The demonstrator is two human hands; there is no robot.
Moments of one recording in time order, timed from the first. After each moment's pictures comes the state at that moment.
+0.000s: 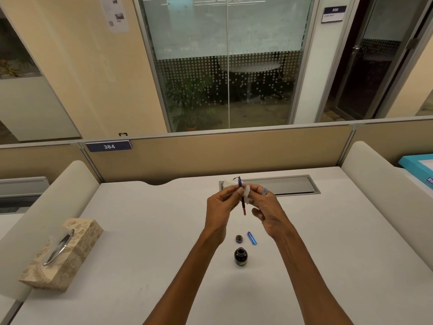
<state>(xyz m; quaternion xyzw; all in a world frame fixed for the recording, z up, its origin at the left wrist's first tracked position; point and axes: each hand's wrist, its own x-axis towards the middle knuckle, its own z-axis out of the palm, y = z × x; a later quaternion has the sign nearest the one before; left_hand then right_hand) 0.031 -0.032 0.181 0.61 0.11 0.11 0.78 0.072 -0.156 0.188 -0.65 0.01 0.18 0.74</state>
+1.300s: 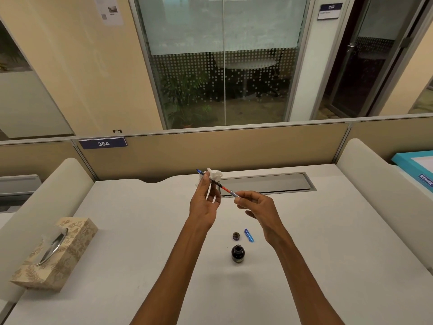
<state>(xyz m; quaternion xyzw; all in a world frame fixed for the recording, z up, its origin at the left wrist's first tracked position) 0.050 0.003 0.184 0.30 0.25 0.10 0.92 0.063 -0.156 0.169 -0.71 -0.05 0.12 0.69</state>
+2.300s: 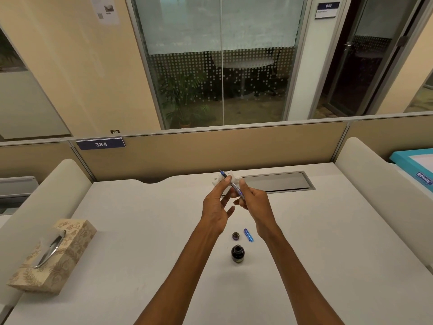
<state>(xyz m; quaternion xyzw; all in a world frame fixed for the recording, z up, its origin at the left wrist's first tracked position) 0.050 -0.025 0.181 0.45 0.24 0.01 0.86 0.065 -0.135 0.183 -0.73 -0.01 0.07 0.68</state>
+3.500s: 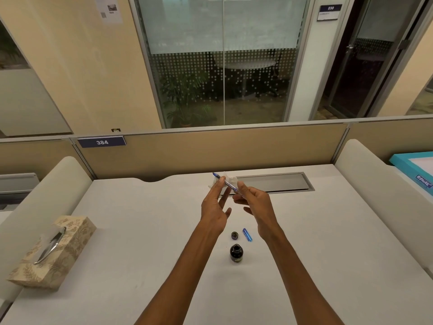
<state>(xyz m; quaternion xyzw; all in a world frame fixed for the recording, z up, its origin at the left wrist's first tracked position) 0.045 -0.028 0.177 0.40 0.25 0.03 0.88 0.065 -0.141 0.174 -0.71 -0.03 0.07 0.70</state>
